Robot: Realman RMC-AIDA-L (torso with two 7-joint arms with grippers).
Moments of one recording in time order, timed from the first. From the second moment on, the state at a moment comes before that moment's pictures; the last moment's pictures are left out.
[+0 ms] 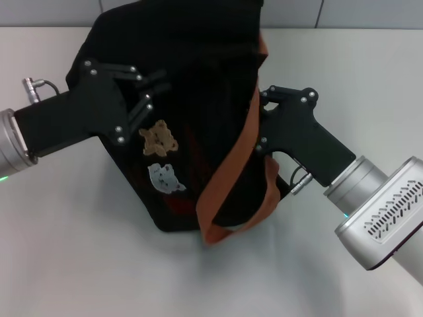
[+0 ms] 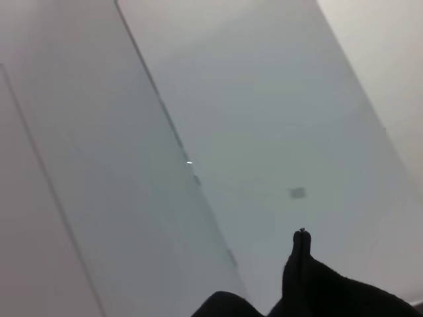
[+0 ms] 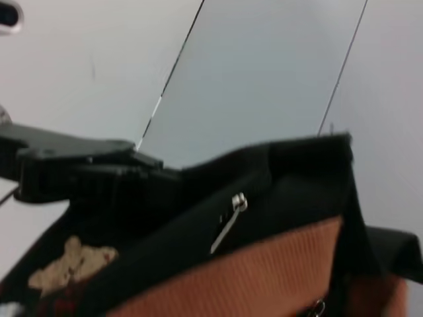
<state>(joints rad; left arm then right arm) -0.44 -2.07 0.77 0.54 1.55 1.71 -0.57 0.51 2.09 0.26 0.40 -2.22 -1.29 -0.29</state>
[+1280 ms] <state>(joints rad) -0.38 -2.06 0.55 0.49 1.54 1.71 -0.56 0.39 2.09 0.47 0.20 -2.18 -1.30 -0.08</state>
